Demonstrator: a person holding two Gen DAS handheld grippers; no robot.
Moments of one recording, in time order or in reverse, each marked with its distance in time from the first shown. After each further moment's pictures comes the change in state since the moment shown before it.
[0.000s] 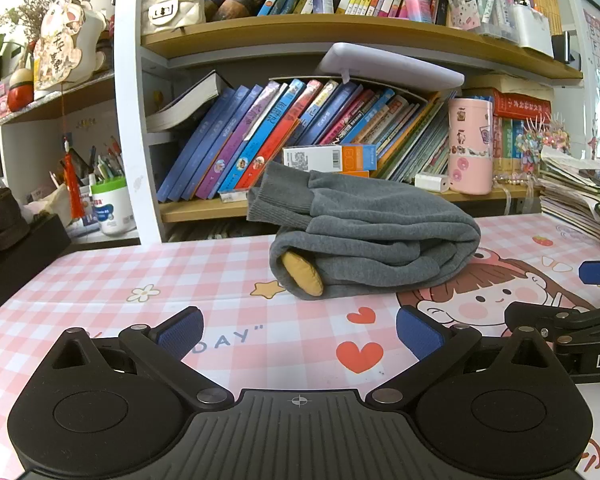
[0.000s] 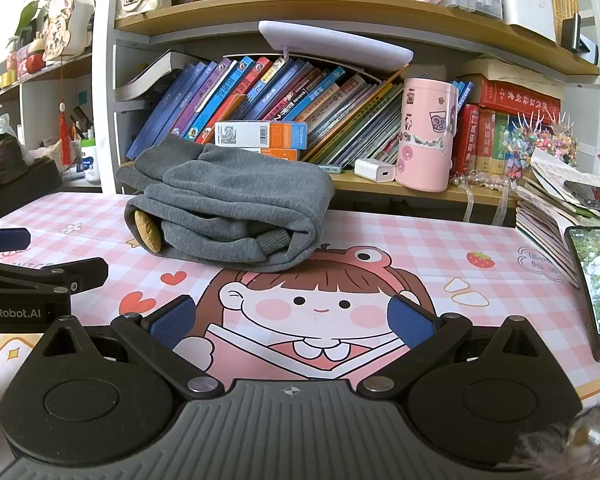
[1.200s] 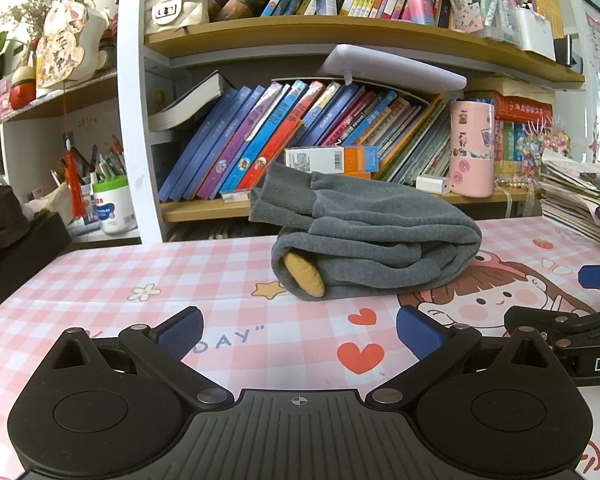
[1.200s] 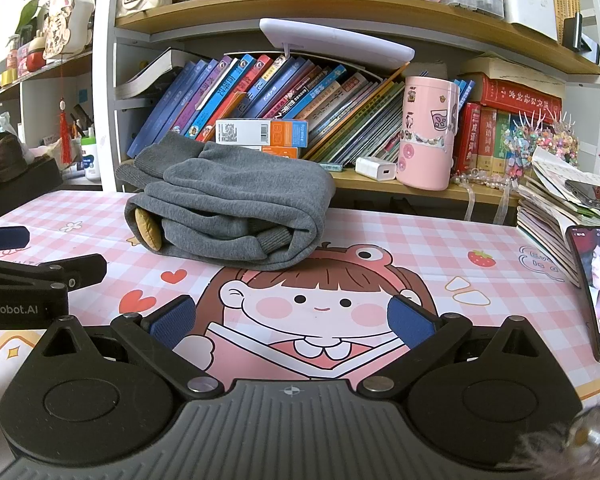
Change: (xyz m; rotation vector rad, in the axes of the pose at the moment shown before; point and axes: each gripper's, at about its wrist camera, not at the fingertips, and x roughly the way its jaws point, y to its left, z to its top) left arm -0.001 0.000 0.000 -0.008 -0.005 0.000; right arm 0.001 -0.001 0.001 -0.002 0.006 0.003
